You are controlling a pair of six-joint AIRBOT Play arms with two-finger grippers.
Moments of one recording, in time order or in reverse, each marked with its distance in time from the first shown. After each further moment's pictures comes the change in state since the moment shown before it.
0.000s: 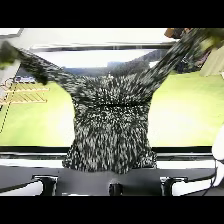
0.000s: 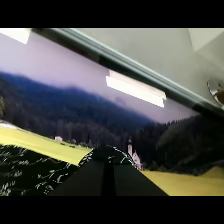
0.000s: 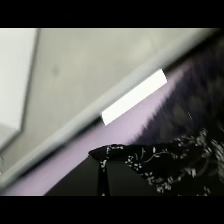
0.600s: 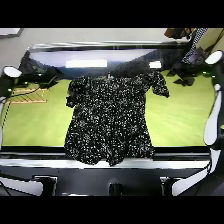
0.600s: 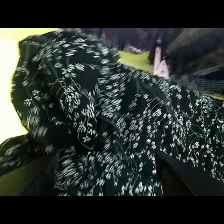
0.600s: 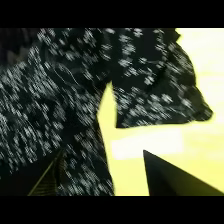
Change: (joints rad) left arm -0.083 -0.249 0.005 0.025 -0.174 -0.091; right arm -0.007 -0.166 -0.062 -0.089 0.500 -0.150
